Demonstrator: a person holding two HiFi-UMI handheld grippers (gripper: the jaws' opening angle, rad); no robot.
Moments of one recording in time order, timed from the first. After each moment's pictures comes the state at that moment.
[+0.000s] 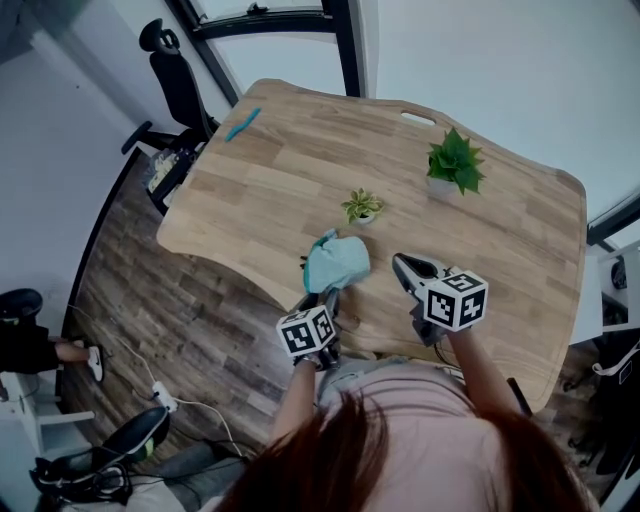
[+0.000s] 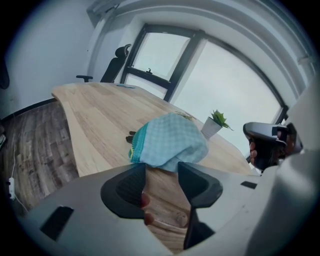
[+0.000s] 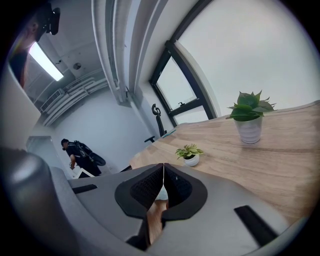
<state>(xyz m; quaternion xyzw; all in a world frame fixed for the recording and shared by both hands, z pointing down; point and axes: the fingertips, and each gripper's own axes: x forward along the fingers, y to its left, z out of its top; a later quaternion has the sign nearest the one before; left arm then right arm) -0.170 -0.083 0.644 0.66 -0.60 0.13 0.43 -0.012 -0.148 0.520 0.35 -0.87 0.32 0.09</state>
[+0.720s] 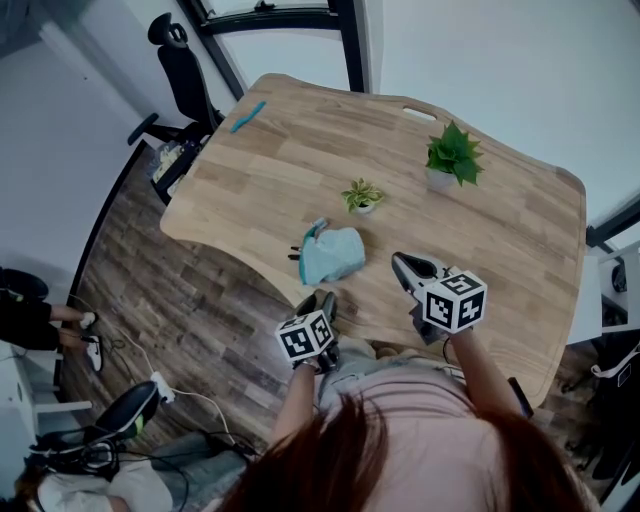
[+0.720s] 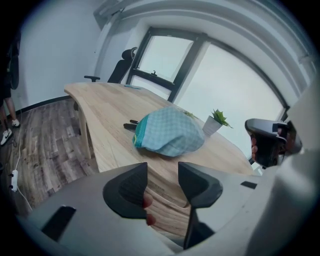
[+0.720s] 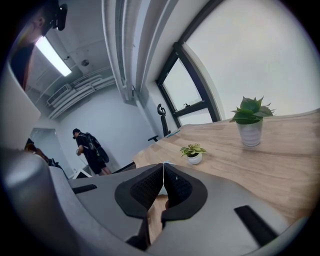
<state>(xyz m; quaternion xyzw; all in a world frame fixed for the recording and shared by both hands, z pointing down) -0.172 -0.040 0.649 0.65 -0.62 0.12 0.43 -0.009 -0.121 0.515 0.34 -0.89 0.29 0.10</state>
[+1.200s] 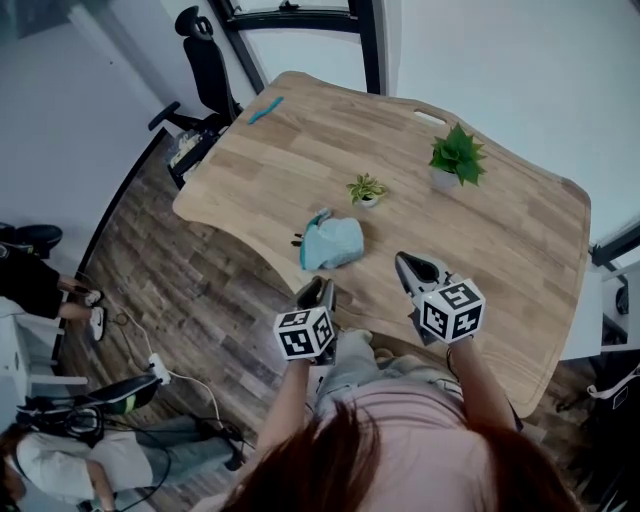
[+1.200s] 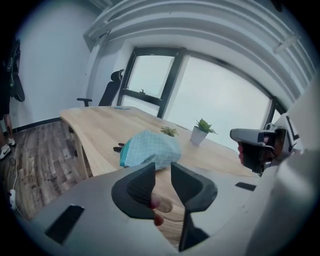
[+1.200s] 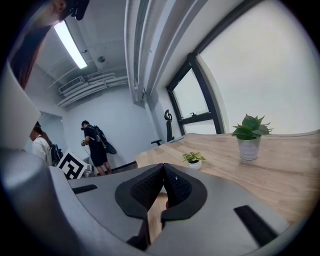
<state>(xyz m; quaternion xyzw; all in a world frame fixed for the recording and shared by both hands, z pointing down) -0.146 -0.032 0.585 0.69 -0.64 0.11 0.33 0.009 -0.096 0.495 0.33 -0.92 0.21 0.09</state>
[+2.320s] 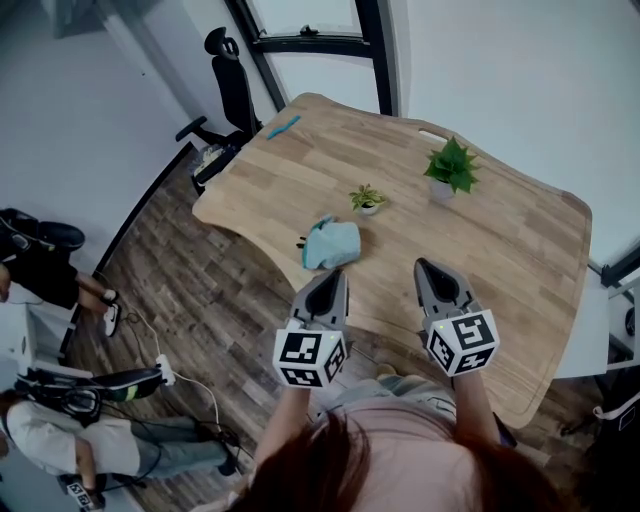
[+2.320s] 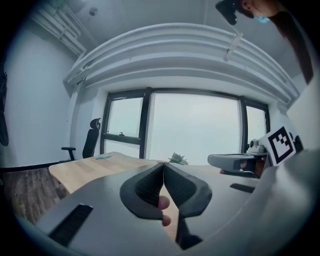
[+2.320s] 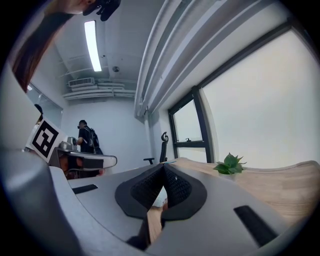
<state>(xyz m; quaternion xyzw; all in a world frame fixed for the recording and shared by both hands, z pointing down) -0.058 -0.002 0.402 0.76 -0.64 0.05 0.11 0.076 -0.048 0.402 0.39 -0.92 0.09 0.02</state>
